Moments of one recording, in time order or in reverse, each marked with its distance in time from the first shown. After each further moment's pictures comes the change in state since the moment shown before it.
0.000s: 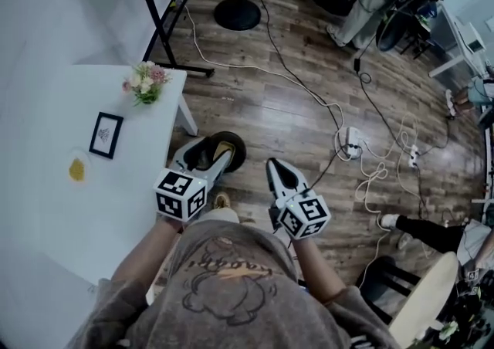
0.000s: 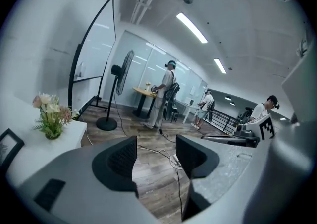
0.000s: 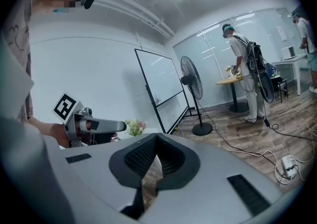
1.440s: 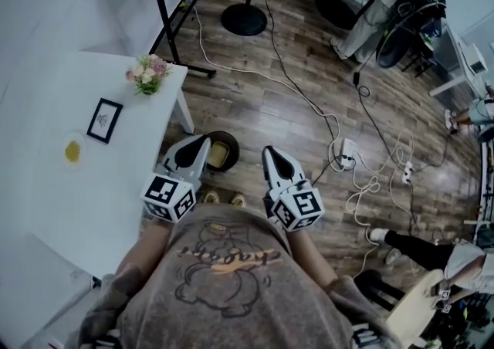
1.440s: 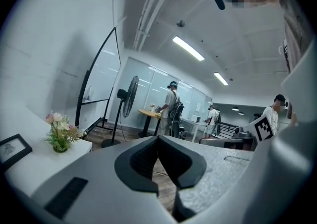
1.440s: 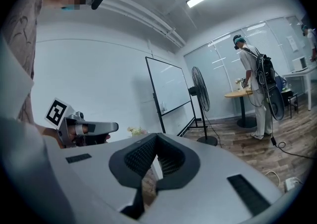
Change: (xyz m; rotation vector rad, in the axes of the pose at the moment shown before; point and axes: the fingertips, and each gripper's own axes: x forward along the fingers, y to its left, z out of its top) left arm -0.034 -0.030 0.039 0.052 -0.275 0.085; right arm -0.015 -0.002 0.051 -0.117 -0.092 0.074
